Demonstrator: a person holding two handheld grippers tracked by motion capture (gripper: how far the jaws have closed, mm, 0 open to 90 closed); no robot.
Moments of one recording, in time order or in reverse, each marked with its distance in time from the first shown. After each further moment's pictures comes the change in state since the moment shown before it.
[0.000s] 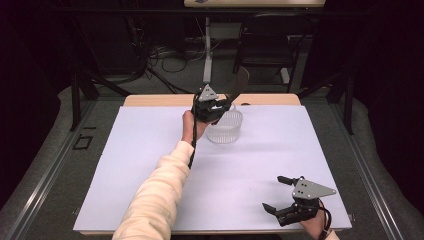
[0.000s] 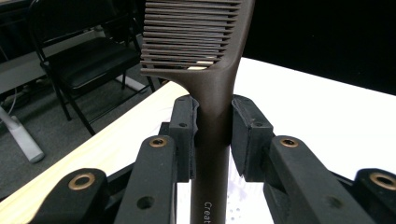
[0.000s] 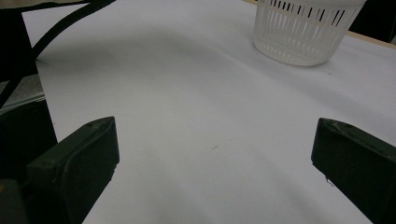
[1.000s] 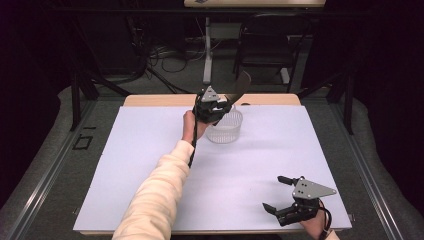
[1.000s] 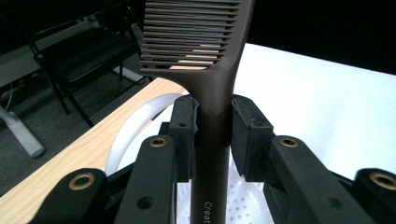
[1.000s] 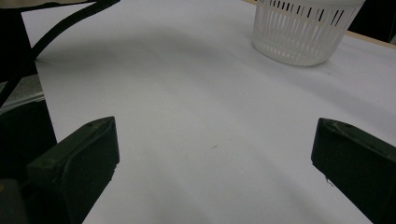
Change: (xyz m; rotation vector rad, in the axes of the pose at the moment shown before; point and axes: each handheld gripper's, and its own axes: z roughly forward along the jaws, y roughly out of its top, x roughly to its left) left arm 0.002 -0.004 0.009 0.050 -0.014 0.032; right arm 0.000 0.000 0.000 0.001 -0.002 0.001
